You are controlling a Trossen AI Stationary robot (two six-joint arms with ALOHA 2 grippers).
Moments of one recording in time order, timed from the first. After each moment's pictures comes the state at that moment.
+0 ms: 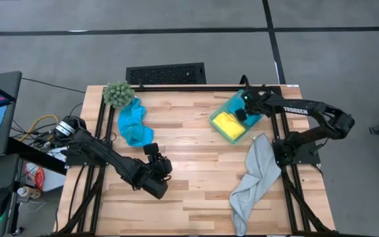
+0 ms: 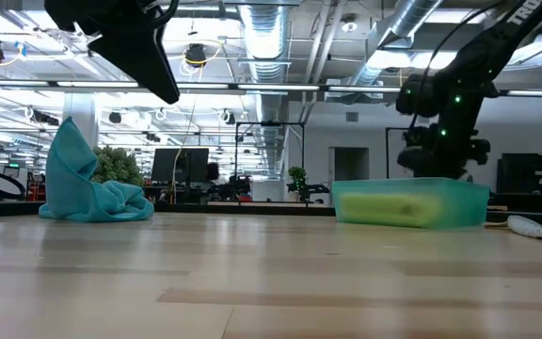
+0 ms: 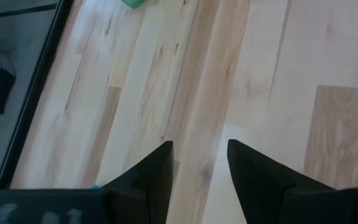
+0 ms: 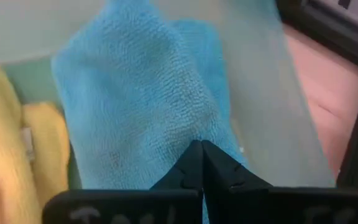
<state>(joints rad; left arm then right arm) -0.52 1.67 1.25 -0.93 -0.72 -0.61 -0.73 1.34 0.62 -0.45 0.27 0.23</state>
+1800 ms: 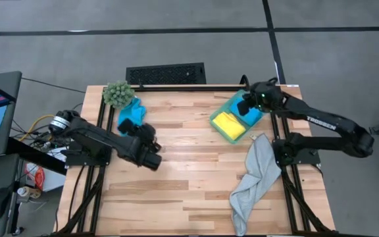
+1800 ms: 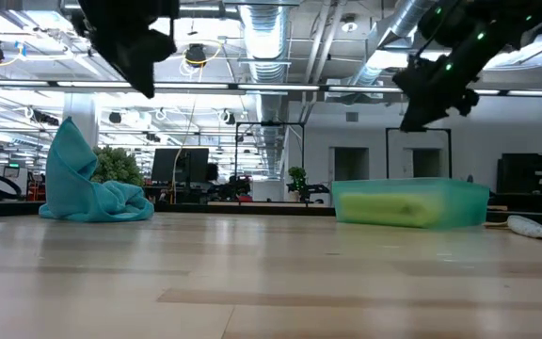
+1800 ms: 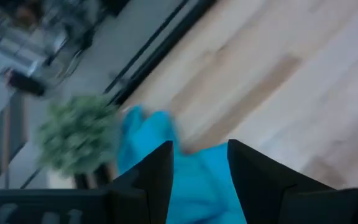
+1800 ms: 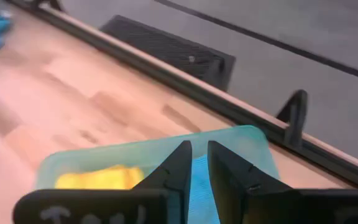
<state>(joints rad) -0.33 1.57 1.25 -1.50 -0.87 -1.22 -0.63 0.96 0.69 -0.41 0.23 0.18</state>
